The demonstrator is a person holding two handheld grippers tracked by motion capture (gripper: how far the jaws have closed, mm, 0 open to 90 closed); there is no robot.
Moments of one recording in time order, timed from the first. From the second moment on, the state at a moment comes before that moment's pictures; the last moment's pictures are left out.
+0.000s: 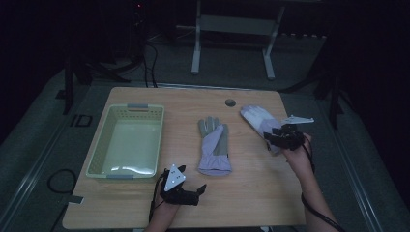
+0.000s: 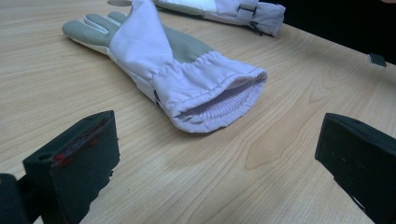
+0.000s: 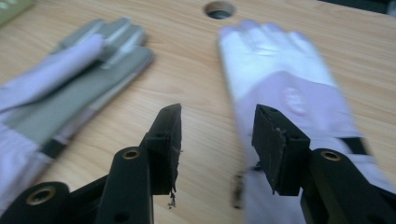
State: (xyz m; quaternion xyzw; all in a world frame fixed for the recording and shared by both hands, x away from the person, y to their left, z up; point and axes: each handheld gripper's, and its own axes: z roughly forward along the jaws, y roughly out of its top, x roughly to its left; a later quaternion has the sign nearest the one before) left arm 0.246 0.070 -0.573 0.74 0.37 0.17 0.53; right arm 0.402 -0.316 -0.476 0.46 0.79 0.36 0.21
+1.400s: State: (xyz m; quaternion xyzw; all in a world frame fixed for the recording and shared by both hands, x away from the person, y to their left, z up) left arm 0.240 0.071 -0.573 0.73 0.36 0.19 0.55; right arm 0.501 -0.342 -0.524 0.44 0.84 0.26 0.20
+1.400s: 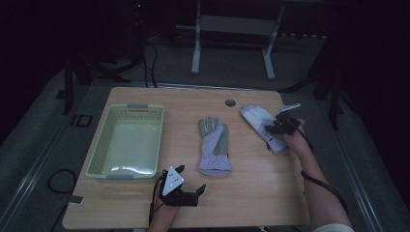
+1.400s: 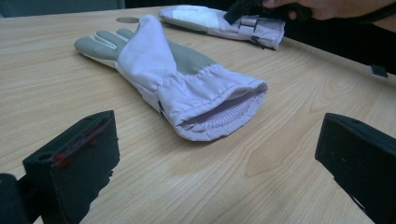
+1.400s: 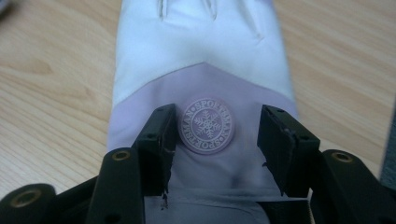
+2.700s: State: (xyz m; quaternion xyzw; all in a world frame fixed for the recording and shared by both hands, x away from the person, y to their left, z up) left arm 0.237 0.067 -0.572 0.73 0.35 0.21 0.54; right arm 0.406 -0.322 -0.458 0.57 0.73 0.35 0.17
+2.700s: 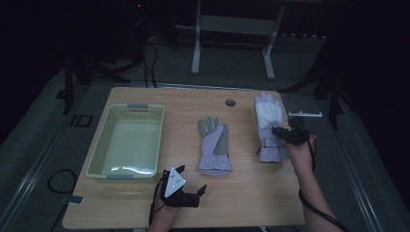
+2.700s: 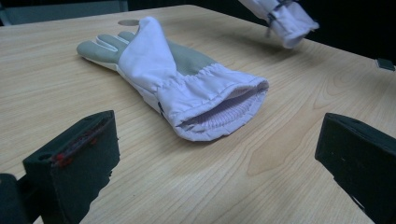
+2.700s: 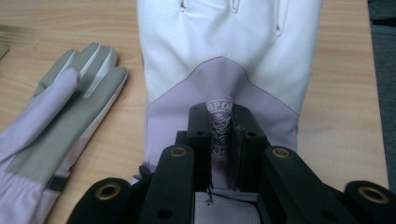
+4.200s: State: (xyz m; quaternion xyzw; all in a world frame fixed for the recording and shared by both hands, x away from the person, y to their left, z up) left arm 0.240 0.068 -0.572 0.73 0.36 0.19 0.54; right arm 0.388 -0.310 -0.503 0.59 0.72 0.33 0.17
